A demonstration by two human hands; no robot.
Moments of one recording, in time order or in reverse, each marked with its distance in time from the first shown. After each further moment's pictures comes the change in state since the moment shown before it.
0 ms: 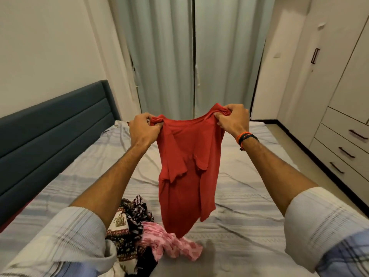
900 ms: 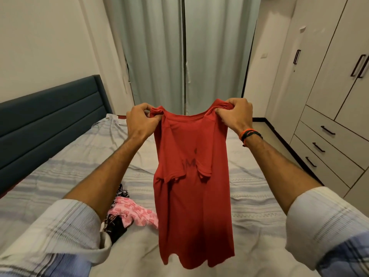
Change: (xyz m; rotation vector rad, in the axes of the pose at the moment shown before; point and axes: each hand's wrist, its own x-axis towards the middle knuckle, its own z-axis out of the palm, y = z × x) left_hand -0.168 0.148 0.041 -0.055 0.041 0.082; right_hand -0.066 0.061 -0.221 -0.063 0.047 -0.127
